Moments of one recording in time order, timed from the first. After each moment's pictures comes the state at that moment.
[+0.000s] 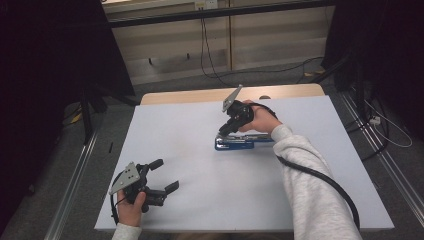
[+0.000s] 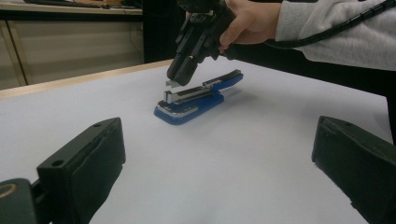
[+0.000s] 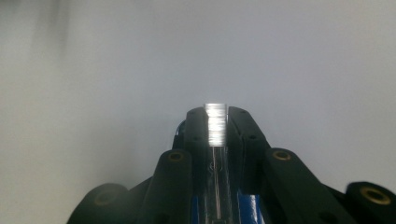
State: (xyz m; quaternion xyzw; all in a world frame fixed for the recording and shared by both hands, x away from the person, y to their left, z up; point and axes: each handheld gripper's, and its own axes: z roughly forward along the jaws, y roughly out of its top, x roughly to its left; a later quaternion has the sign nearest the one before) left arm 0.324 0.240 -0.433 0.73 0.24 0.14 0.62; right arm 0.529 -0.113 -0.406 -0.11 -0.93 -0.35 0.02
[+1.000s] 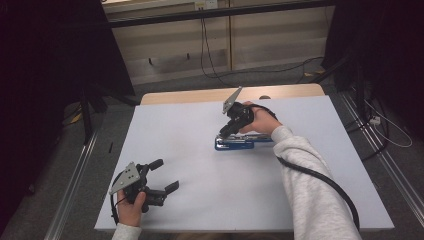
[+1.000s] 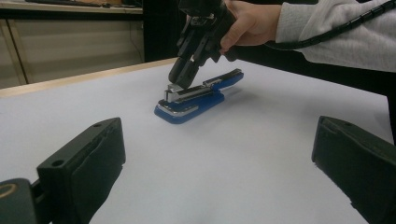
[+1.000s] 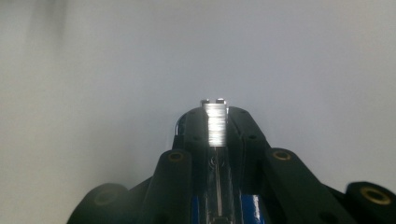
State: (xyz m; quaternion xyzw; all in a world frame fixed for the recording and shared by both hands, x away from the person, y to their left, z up) left arm 0.325 0.240 -0.433 0.73 0.24 0.14 0.62; right arm 0.529 -0.113 -0.411 -0.10 -0.93 -0.34 0.02
